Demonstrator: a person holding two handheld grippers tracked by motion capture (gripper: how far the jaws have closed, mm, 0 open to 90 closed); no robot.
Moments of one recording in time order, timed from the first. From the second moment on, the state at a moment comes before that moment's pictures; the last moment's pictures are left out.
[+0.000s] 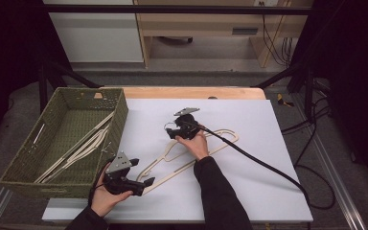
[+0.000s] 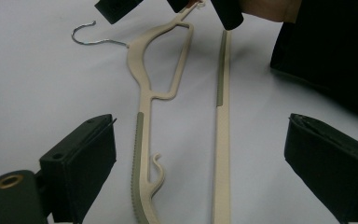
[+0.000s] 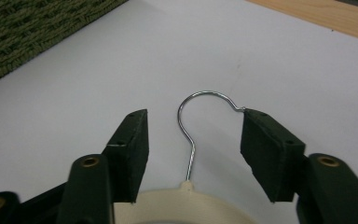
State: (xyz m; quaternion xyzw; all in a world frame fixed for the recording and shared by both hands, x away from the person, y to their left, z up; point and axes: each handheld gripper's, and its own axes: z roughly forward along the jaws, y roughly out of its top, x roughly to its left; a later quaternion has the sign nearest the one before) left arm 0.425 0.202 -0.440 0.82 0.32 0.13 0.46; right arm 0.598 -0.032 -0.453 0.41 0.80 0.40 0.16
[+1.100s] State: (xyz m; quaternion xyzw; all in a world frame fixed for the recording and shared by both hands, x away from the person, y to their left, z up) left arm 0.427 0.200 -0.445 0.82 0.32 0.13 0.45; right arm 0.598 -0.015 -0.476 0.40 0.83 0.33 0.19
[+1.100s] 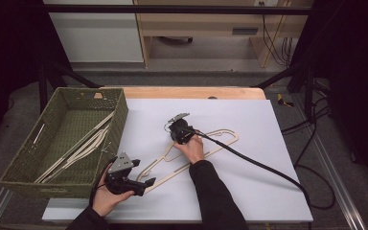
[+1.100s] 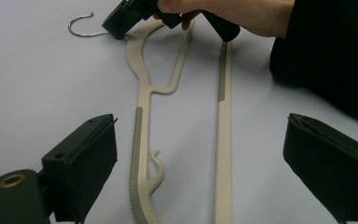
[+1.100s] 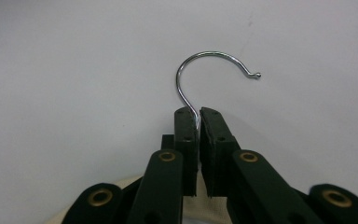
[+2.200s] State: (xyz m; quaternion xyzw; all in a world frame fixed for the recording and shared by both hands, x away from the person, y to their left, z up) left arm 0.490 0.167 -0.453 0.83 0.36 0.10 0.41; right arm 0.594 -0.020 -0.459 0.42 0.81 0.37 0.17
